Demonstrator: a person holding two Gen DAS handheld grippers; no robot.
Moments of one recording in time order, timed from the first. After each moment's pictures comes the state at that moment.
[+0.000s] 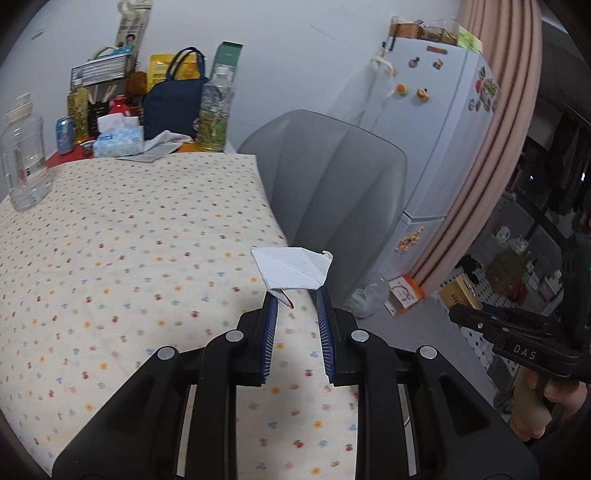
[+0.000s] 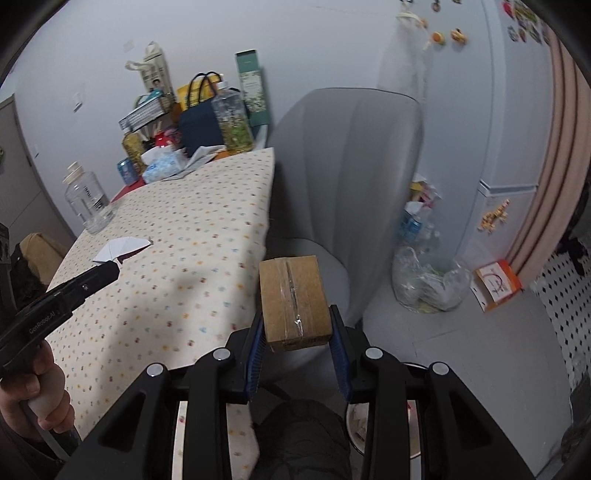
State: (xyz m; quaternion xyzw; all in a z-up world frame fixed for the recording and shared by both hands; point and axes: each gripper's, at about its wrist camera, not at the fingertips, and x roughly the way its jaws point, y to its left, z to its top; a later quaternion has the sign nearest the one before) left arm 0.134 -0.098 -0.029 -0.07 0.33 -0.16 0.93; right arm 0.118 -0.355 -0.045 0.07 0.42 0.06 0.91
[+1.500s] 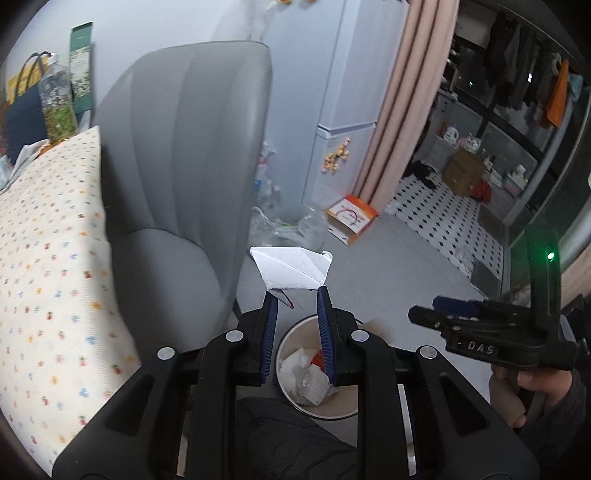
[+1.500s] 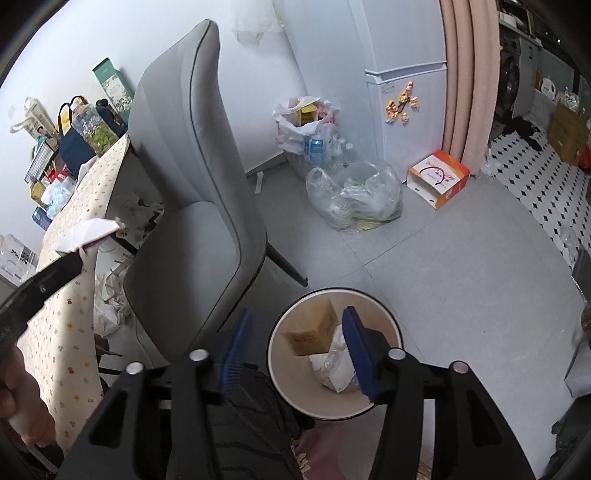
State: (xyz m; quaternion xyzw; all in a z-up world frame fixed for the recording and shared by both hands) left arm 0.165 -0.295 -0.098 0.05 0.41 -0.30 0.86; right arm 0.085 -0.530 -0.172 0.20 0.48 -0.07 0.85
